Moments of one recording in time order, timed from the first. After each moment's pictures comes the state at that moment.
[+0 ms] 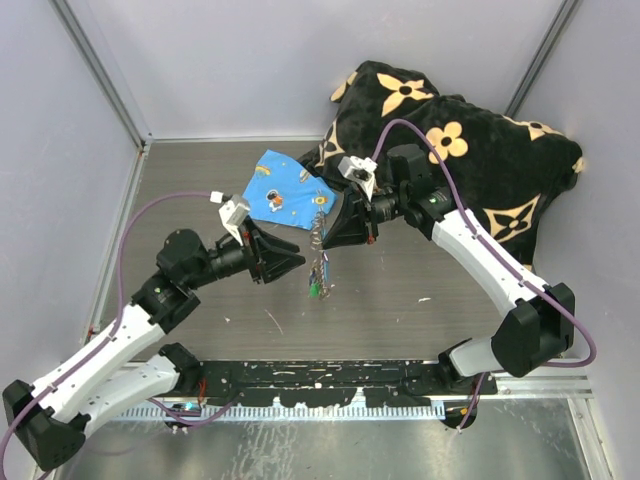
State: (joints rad) left arm -0.68 0.81 0.78 0.03 0.52 -0.46; right arm 0.46 1.40 1.26 -0.39 -1.40 -0.21
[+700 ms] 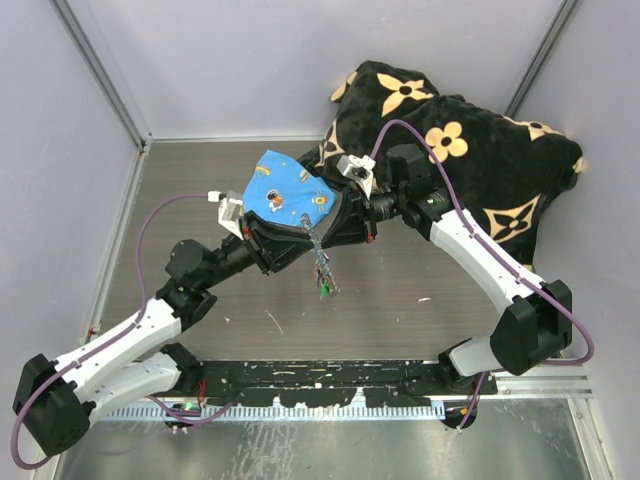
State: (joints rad) left arm -0.70 0.90 0.57 0.64 0.43 -0.69; right arm 0.46 1.41 1.24 -0.31 -1.42 -0.12
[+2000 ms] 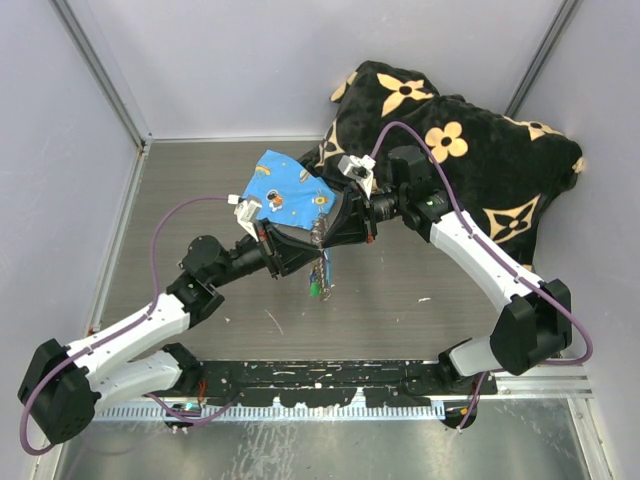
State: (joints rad) left arm -0.71 0.98 0.56 0.60 0.46 -0.71; right arm 0.45 1.41 1.21 -0.25 -1.41 -0.07
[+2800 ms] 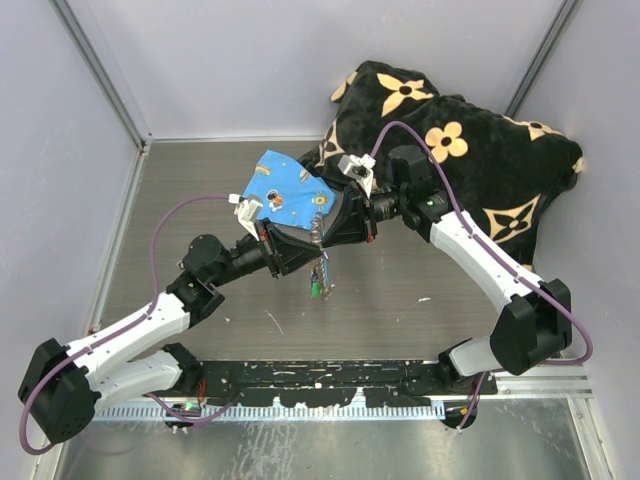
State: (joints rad) left arm -0.72 0.99 0.57 0.59 0.47 -0.71; right arm 0.44 1.41 1.21 -0.23 -1.41 -0.05
